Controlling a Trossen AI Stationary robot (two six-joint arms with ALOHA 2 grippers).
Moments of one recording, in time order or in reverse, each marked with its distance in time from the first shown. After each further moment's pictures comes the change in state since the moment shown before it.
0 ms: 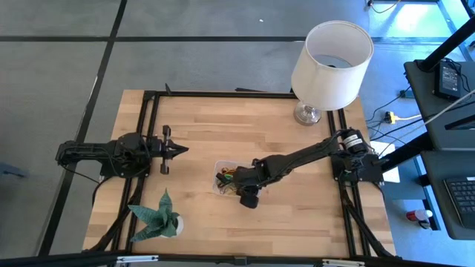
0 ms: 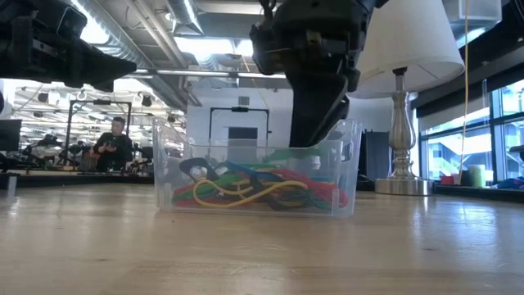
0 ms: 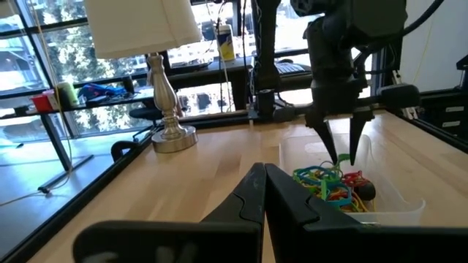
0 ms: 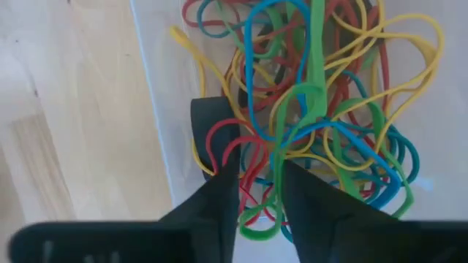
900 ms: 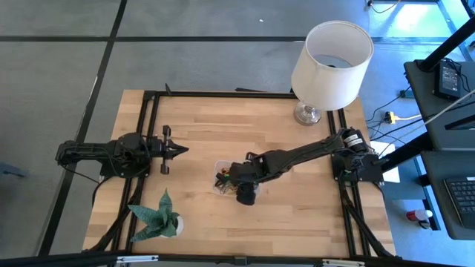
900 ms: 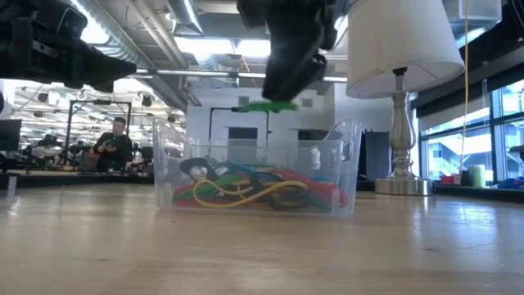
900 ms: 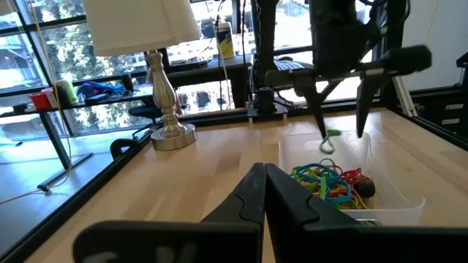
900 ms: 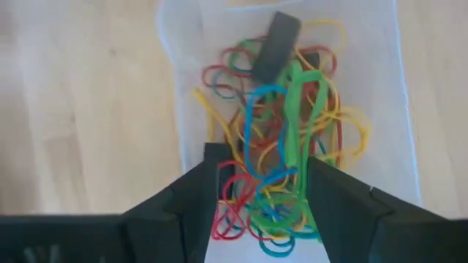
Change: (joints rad) left arm 0.000 0.002 0.000 -0.003 0.000 0.000; right arm -0.003 -0.001 0.175 -0.128 0.087 -0.105
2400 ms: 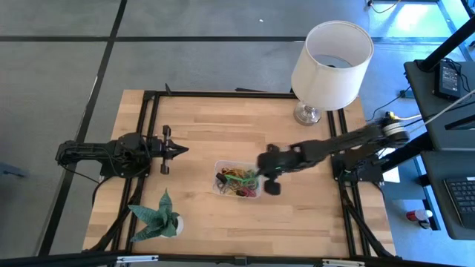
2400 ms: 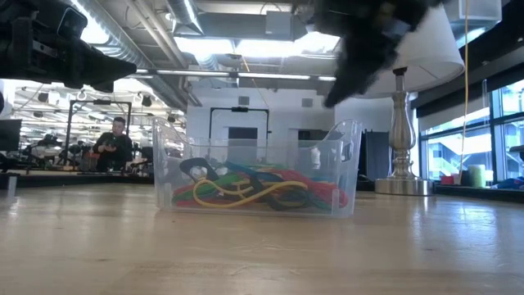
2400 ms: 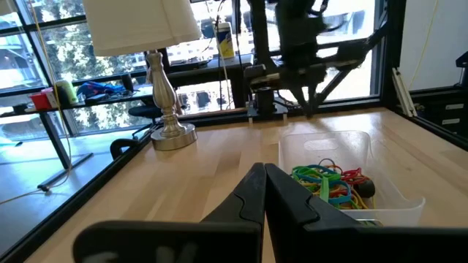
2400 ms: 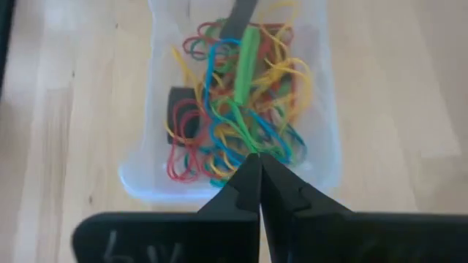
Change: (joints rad) left arm 0.000 0.000 0.000 0.000 0.000 0.000; right arm -0.053 -0.388 -0.535 0.356 -0.033 -0.151
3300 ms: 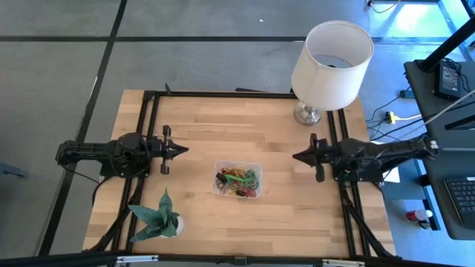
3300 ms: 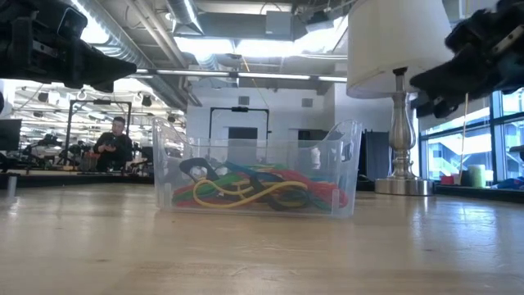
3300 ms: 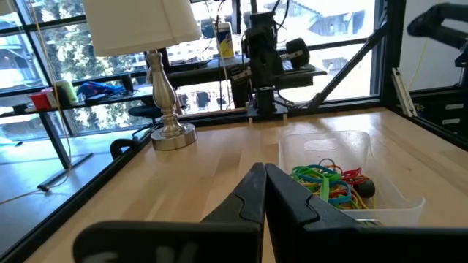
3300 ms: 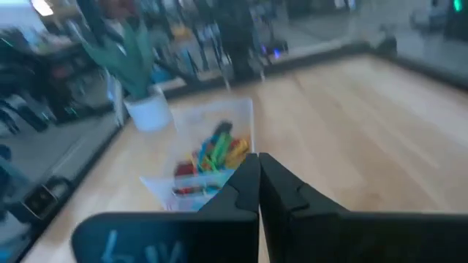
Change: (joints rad) left arm 0.000 0.000 0.000 0.000 0.000 0.000; right arm -0.086 -1.262 -1.026 0.570 0.033 -0.036
